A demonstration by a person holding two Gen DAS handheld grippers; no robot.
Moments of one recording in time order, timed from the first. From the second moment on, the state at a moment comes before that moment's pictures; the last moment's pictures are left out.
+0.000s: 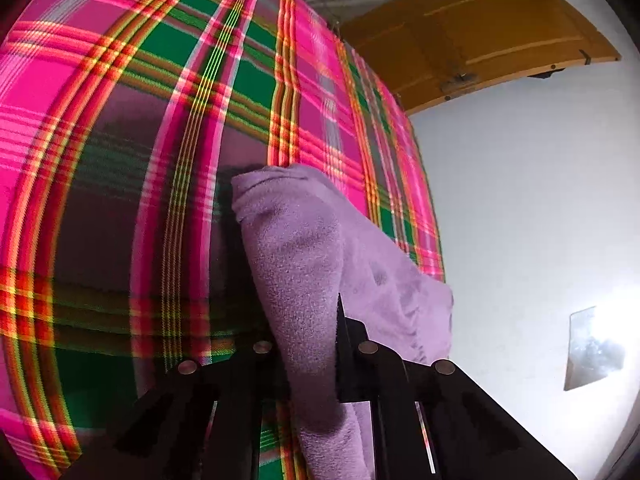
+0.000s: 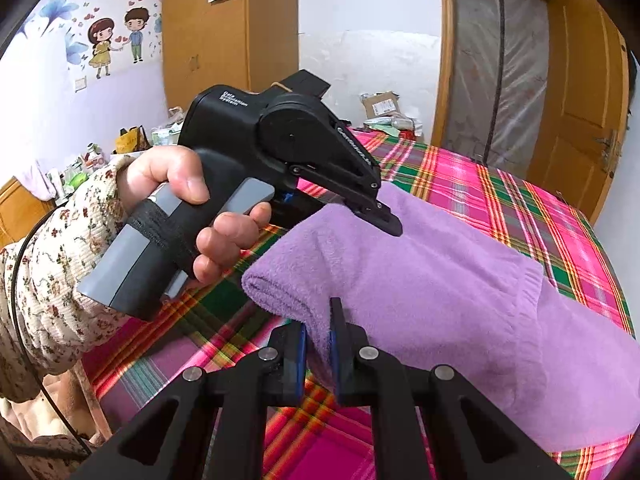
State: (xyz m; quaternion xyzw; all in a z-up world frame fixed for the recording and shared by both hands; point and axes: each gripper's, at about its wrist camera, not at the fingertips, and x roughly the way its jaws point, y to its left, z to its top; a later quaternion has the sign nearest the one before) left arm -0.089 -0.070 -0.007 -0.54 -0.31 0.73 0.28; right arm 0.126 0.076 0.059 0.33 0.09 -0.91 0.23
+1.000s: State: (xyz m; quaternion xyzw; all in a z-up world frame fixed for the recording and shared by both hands) left arm -0.043 -0.230 -0.002 -0.52 -0.30 0.78 0.18; right arm 0.101 -0.042 0.037 0.36 0.09 -0.83 0.41
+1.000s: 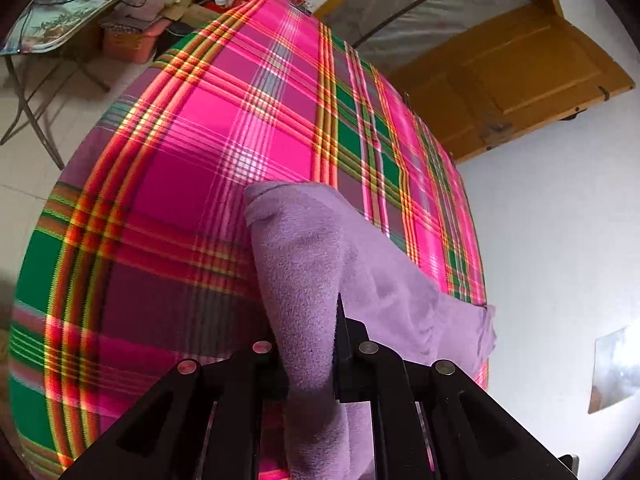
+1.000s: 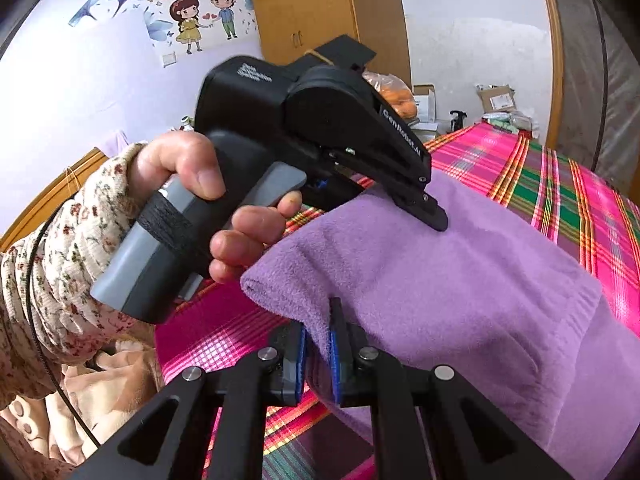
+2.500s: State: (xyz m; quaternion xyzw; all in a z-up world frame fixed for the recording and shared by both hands) left arm -0.014 -0.042 0.024 -0.51 -0.21 0.80 0.24; right arm 0.091 0.301 0.021 0.42 -0.01 -0.91 -0.02
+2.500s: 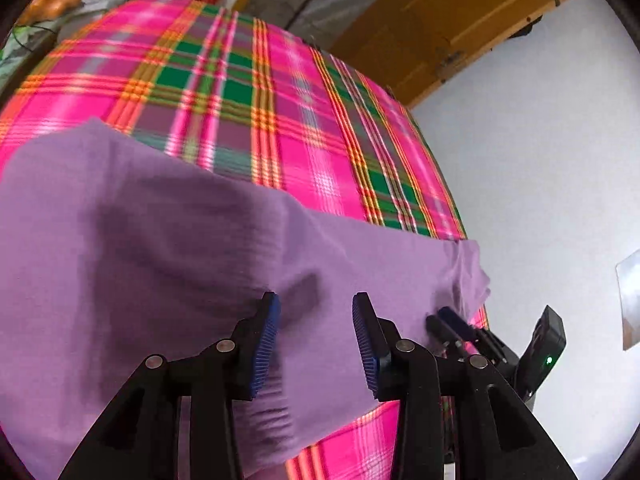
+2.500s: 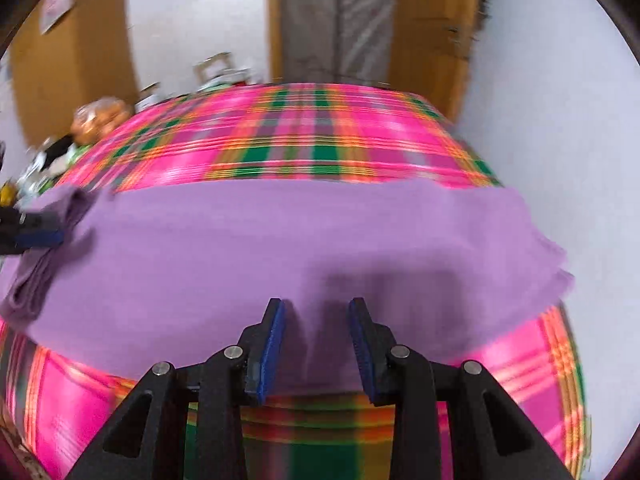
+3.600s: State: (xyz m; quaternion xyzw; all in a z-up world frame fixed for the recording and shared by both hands) left arm -0.021 0.023 0.003 -0.51 -0.14 0.81 0.24; right arm 0.064 0.498 0.013 0.39 -0.22 -0.88 -0.18
